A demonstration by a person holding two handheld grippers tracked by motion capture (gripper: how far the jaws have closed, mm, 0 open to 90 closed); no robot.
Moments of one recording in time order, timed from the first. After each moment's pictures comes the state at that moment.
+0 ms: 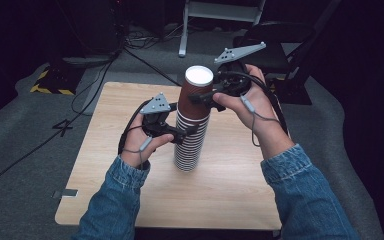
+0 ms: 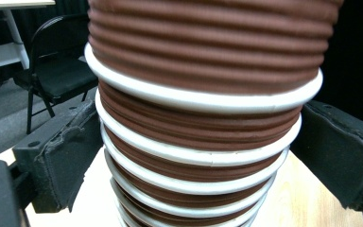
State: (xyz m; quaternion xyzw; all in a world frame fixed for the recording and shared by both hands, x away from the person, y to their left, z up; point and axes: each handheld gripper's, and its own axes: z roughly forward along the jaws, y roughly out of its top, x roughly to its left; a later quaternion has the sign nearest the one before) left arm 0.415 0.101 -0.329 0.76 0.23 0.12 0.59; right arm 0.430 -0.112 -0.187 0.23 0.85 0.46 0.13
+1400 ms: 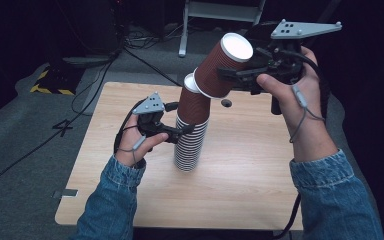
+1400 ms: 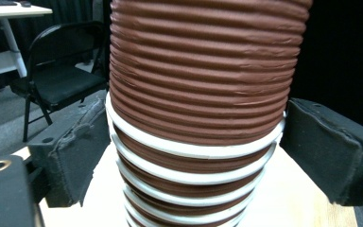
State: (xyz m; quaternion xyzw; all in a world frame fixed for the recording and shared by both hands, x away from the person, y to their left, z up) left arm 0.409 0.113 -0.324 0.75 0.22 0.12 0.61; right arm 0.395 -0.171 -0.120 0.21 0.78 0.56 0.17
